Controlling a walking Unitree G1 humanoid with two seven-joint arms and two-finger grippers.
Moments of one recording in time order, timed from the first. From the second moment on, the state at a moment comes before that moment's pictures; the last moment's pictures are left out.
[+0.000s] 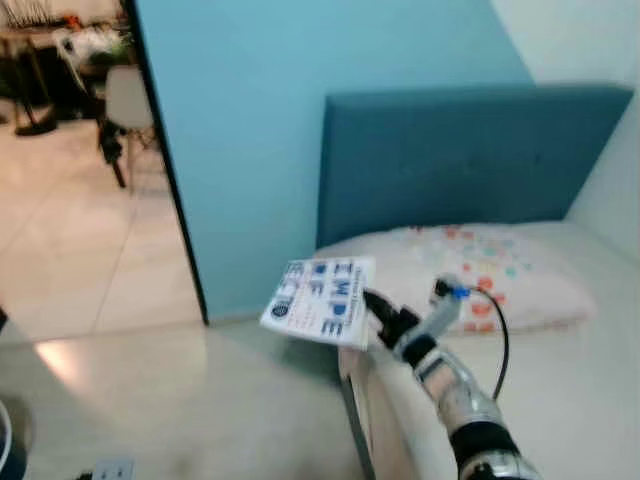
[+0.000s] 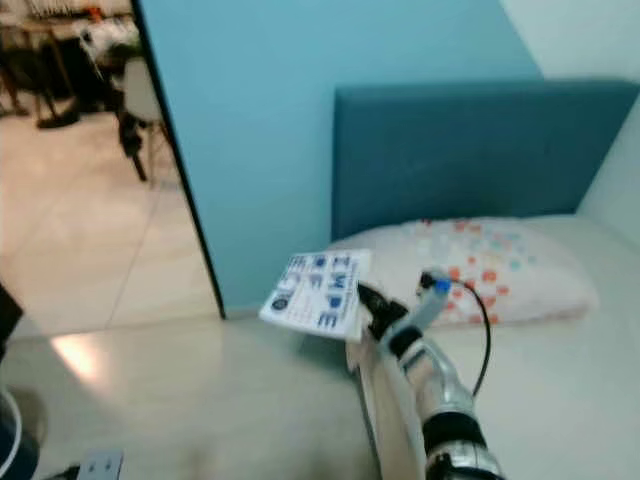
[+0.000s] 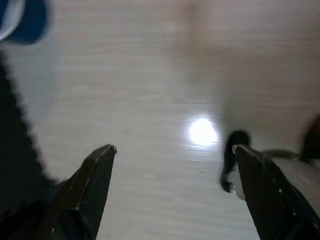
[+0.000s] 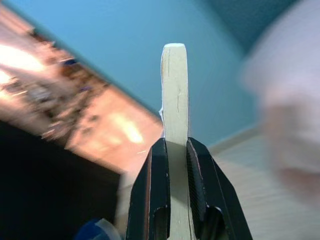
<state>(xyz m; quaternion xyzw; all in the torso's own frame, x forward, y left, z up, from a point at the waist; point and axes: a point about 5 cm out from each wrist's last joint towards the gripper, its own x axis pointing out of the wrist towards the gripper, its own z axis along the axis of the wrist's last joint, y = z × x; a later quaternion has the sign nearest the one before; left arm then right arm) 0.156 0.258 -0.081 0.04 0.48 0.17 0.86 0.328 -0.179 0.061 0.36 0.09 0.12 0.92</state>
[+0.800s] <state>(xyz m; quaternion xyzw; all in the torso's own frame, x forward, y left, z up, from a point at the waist) 0.153 0.260 -0.081 0.05 0.47 0.16 0.86 0.291 -0.225 0.009 0.44 0.13 -0.10 0.88</state>
